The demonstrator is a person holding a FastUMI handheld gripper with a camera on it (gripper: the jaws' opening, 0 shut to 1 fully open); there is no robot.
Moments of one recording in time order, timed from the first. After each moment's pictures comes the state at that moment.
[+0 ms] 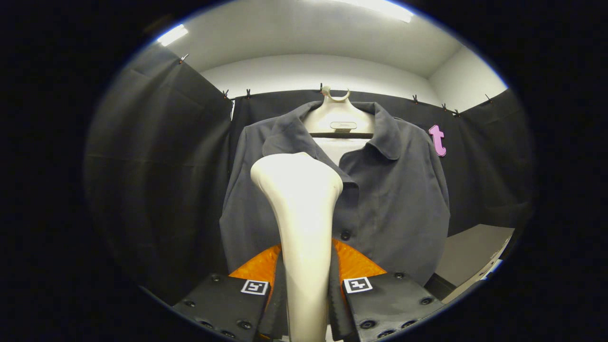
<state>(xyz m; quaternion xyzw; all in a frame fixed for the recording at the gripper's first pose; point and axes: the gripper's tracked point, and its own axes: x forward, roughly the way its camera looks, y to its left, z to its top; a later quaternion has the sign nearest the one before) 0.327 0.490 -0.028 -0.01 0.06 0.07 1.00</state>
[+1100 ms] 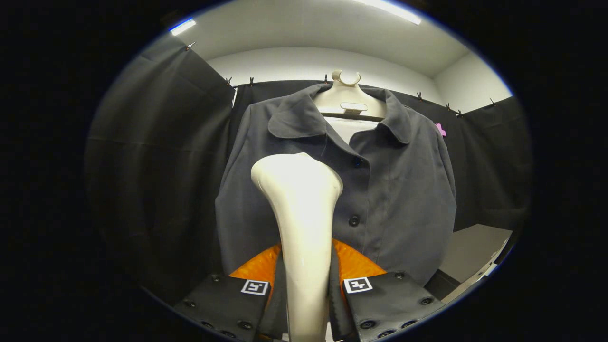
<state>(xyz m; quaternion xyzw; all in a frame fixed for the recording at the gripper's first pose) 0.322 0.493 -0.062 -0.03 0.08 0.07 0.99</state>
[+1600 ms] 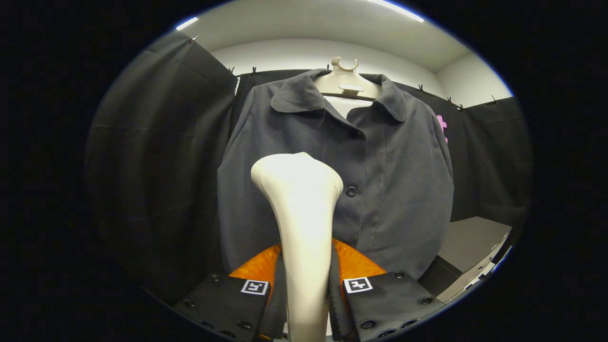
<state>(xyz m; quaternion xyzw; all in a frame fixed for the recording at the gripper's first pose) 0.296 0.482 -0.102 -0.05 0.12 0.07 0.99</state>
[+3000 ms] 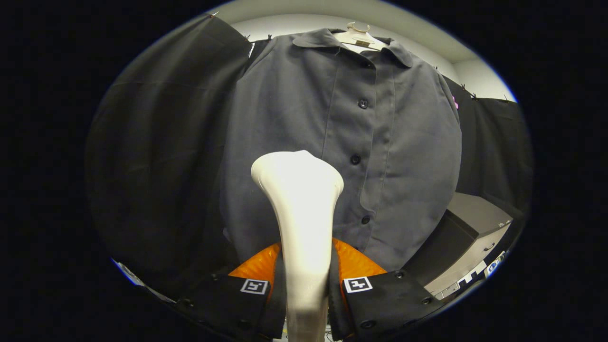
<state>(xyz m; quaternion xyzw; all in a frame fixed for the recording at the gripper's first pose) 0.227 0.467 -0.228 -0.09 0.24 0.09 0.96</state>
